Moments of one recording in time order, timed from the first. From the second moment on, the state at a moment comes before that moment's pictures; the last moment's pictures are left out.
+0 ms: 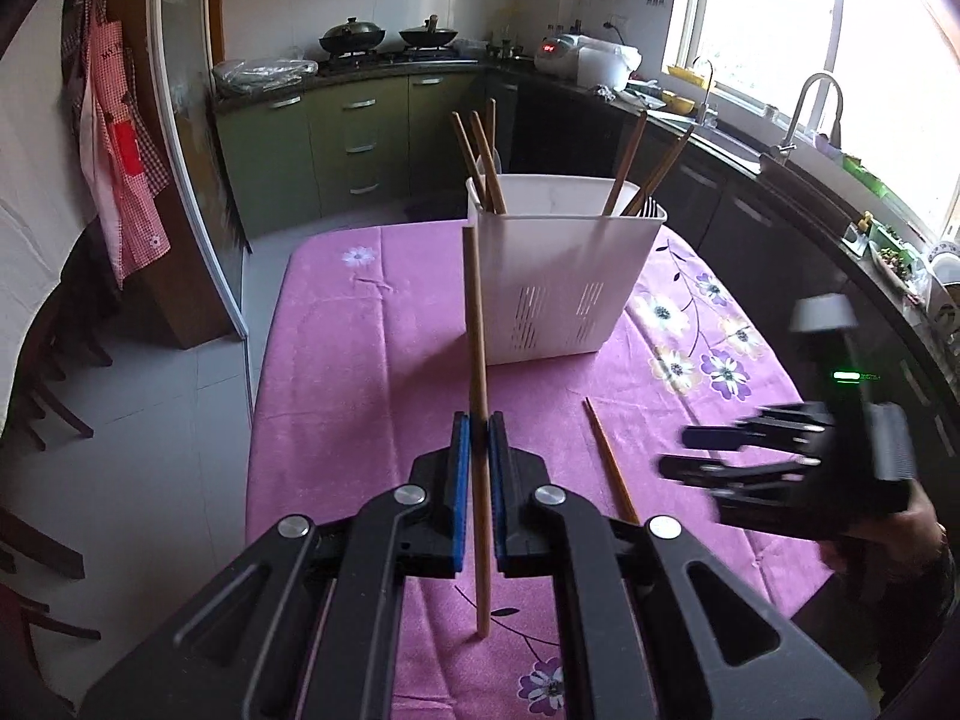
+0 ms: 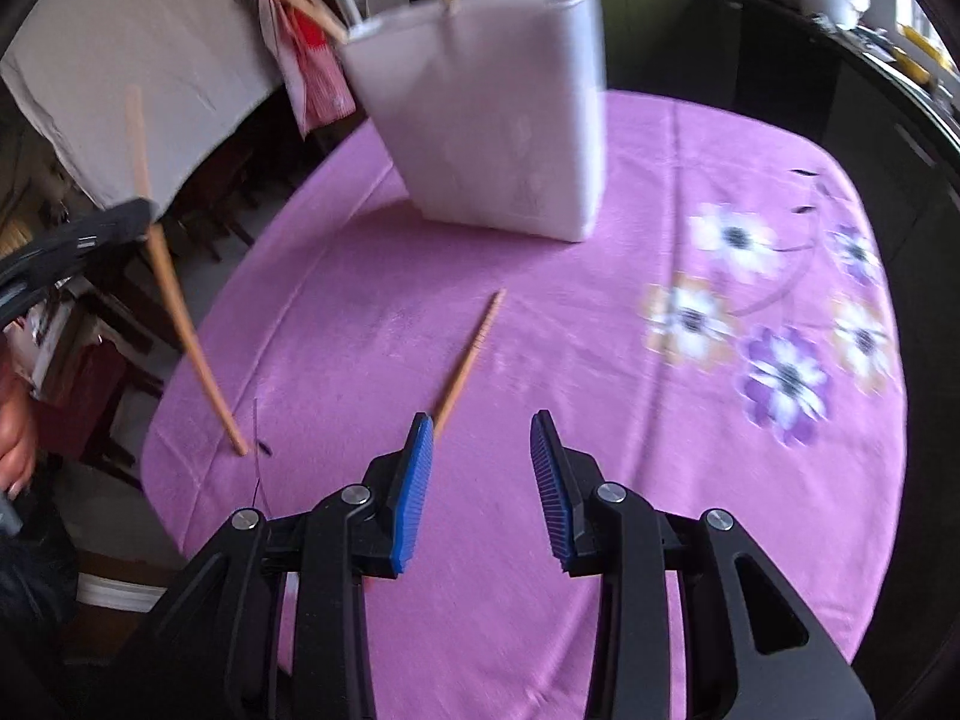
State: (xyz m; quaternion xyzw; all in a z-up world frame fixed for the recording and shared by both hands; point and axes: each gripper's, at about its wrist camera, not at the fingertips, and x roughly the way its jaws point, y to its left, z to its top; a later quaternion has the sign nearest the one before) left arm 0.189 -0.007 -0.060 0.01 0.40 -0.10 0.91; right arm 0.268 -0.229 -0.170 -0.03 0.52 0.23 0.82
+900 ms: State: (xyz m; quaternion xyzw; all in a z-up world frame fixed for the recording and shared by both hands) left arm 0.173 0.005 -0.057 0.02 0.39 -0.11 0.92; right arm 0.287 -0.182 -0.151 -0.06 0.50 0.21 0.84
